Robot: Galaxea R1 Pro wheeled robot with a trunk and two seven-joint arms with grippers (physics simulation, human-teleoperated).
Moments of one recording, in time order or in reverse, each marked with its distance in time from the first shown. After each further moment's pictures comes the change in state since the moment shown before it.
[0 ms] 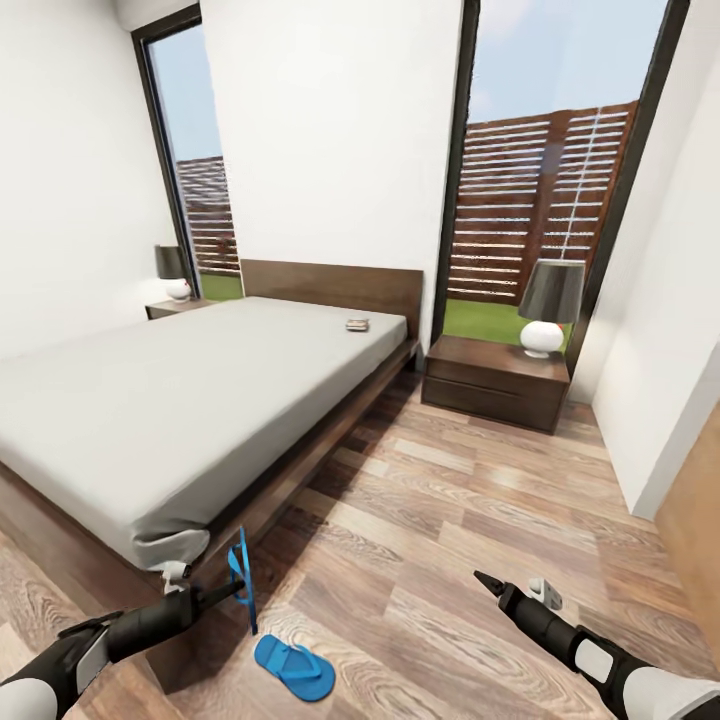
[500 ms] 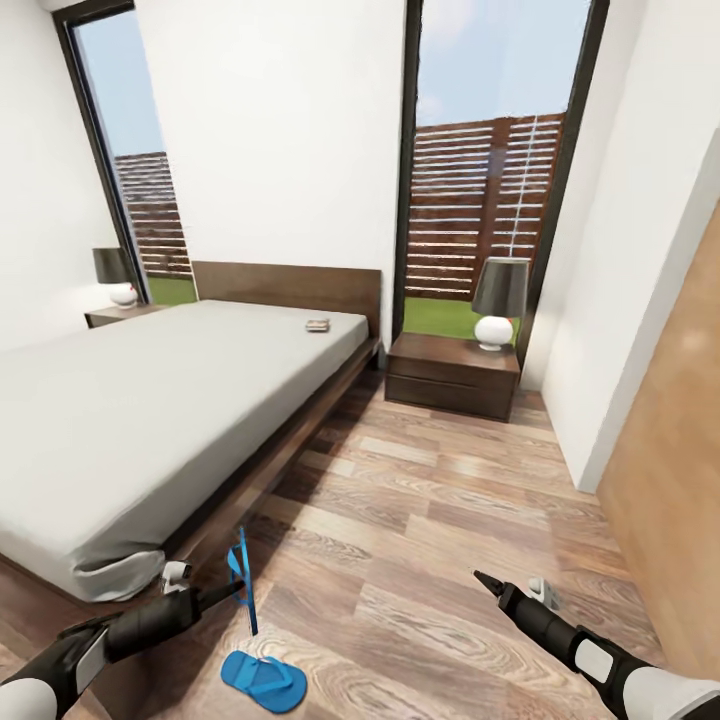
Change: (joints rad) left arm 0.000 0.001 0.000 0.000 0.000 0.000 0.000; right arm 0.000 0.000 0.000 0.000 0.000 0.000 0.000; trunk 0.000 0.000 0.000
